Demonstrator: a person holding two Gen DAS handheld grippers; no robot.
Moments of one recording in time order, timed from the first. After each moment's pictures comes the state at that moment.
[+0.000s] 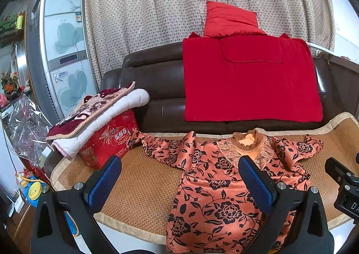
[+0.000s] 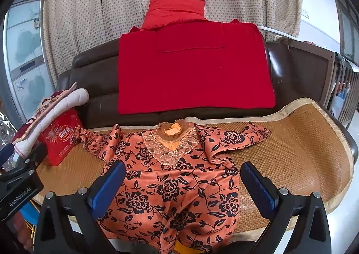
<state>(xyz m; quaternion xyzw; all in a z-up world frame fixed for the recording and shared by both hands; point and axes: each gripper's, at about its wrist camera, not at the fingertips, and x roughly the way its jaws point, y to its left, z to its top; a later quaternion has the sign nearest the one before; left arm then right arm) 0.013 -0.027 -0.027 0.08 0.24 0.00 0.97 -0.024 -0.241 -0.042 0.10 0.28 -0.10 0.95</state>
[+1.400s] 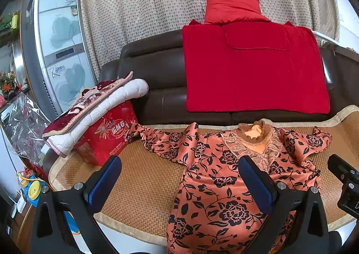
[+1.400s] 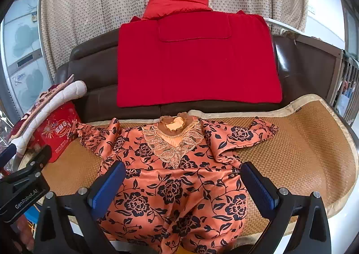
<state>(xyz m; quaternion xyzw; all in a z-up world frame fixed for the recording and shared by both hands) 0.052 -0.036 -0.052 0.08 0.27 0.01 0.96 0.013 -0.238 -0.062 0.09 0.31 -0.09 0.94</state>
